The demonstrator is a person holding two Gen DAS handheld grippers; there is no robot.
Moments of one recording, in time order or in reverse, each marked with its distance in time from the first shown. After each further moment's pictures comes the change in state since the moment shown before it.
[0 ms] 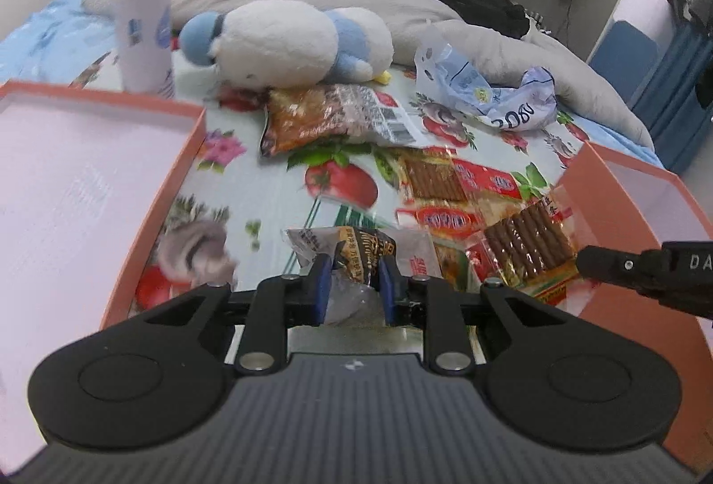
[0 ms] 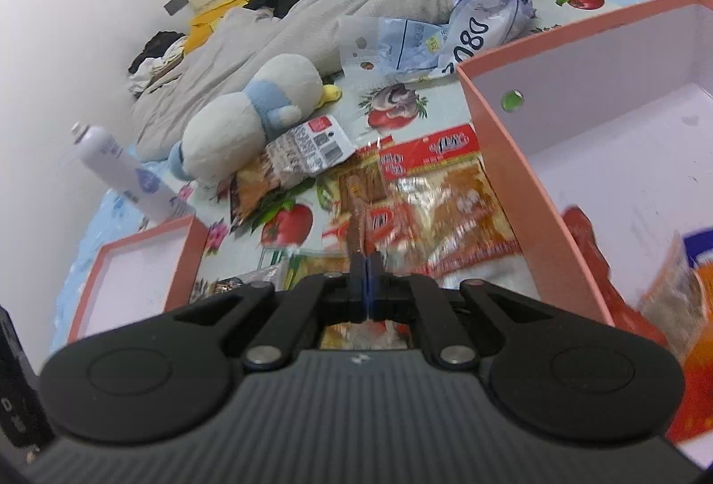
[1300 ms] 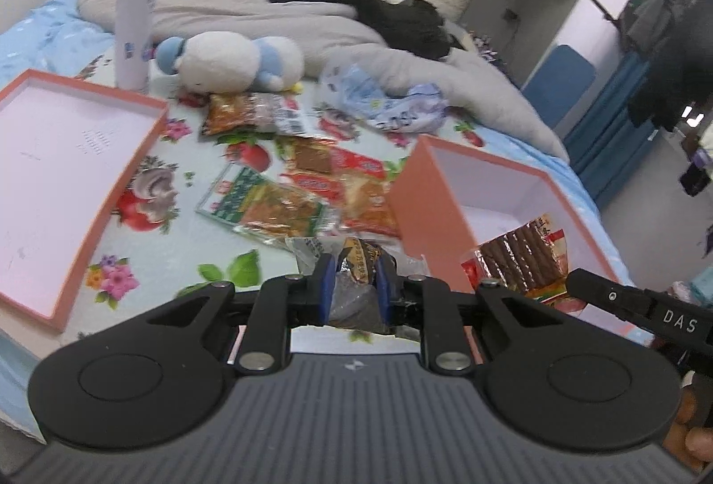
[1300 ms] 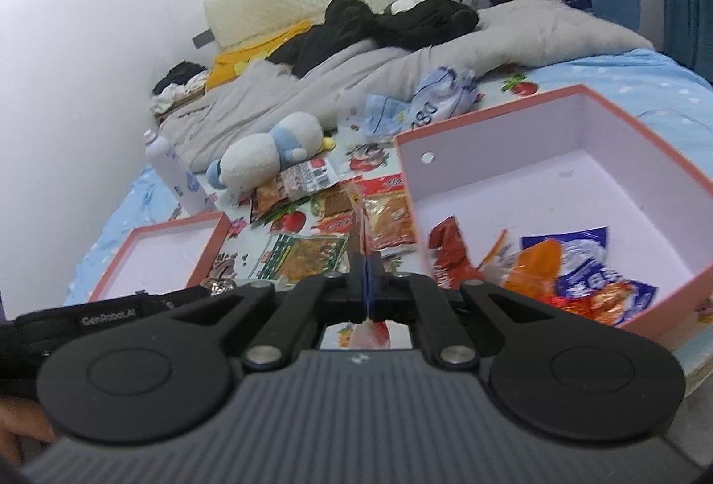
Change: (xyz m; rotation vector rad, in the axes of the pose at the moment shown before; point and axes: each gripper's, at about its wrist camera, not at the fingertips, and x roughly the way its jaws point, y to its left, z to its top) left arm -0.169 -0.091 -0.043 -0.043 -0.030 -0.141; right arm -0.199 -0.024 -0.041 -0.114 -0.173 -0.046
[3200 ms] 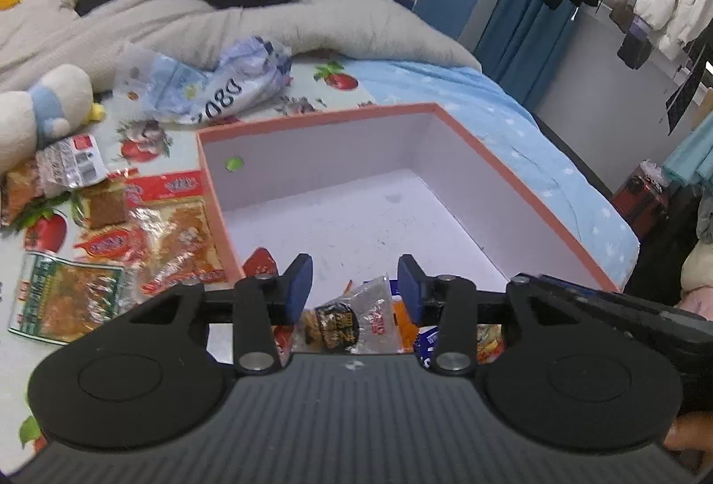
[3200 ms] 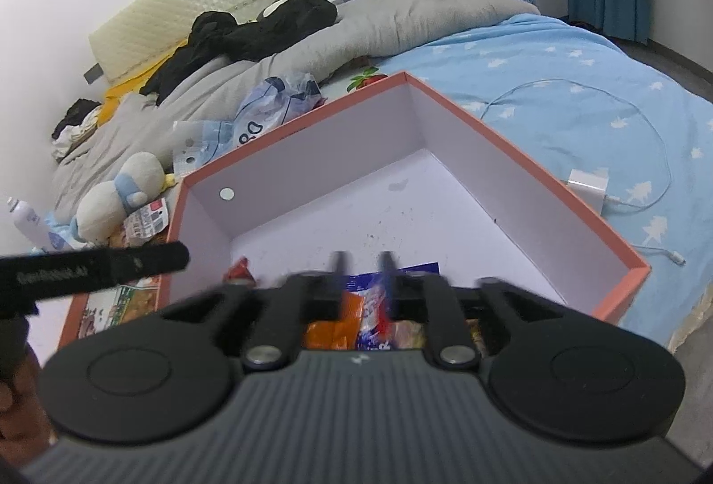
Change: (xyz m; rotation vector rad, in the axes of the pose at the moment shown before) left arm 0.162 -0.177 0.032 0.328 0.147 -0.145; right arm 0.044 -0.156 0.020 0.148 -0.002 -0.199
